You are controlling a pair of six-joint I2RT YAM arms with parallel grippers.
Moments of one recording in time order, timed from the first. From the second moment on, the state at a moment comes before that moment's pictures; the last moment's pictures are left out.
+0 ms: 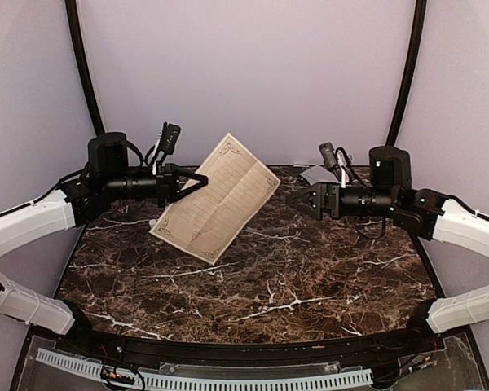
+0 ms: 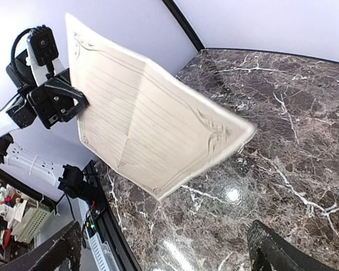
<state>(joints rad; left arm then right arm) -0.60 1.23 0.99 0.02 0.67 -0.16 0.72 1.12 0.93 -0.16 -0.45 0.45</state>
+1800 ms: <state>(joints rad) -0.58 1.17 0.90 0.27 0.84 -0.31 0.84 1.39 0.79 0.70 -0.48 0.65</state>
